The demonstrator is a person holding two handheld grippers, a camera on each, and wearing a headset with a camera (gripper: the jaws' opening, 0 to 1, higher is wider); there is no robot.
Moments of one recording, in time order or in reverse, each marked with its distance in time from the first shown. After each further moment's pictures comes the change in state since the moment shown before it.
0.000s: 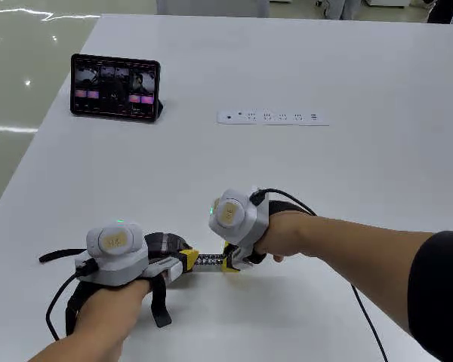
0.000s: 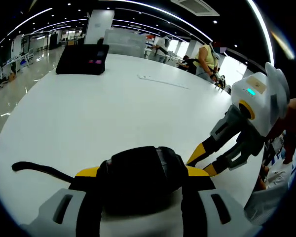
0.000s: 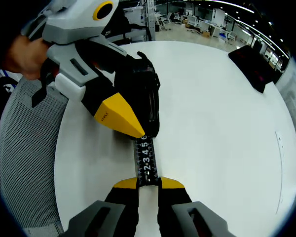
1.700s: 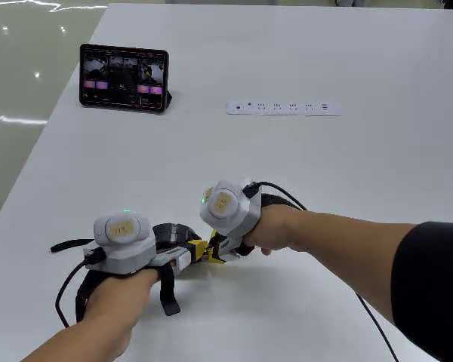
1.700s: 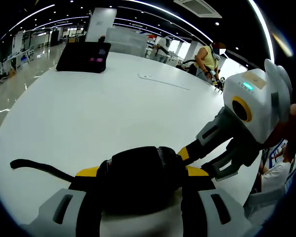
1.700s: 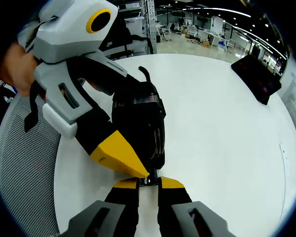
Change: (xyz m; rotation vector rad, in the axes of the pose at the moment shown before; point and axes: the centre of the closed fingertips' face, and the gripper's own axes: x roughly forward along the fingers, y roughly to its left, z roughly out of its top) left arm 0.001 -0.001 -0.001 -0.027 0.007 -0.011; right arm 0.017 0.003 0.038 -0.003 -0.110 0.014
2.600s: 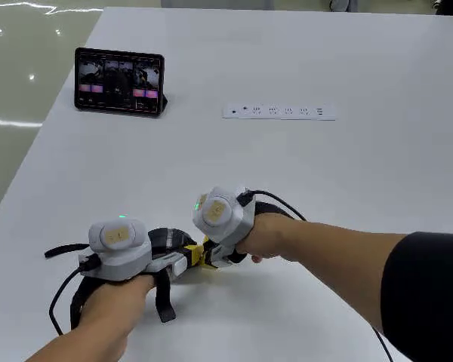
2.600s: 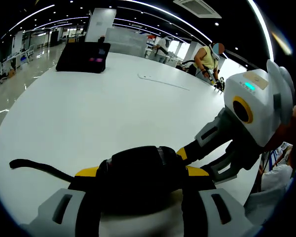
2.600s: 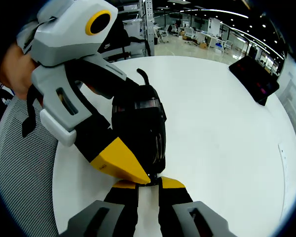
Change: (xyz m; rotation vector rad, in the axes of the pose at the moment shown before) left arm 0.001 0.000 0.000 0.002 -0.005 -0.004; right arm 0.003 0.001 0.004 0.008 -0.019 -0.030
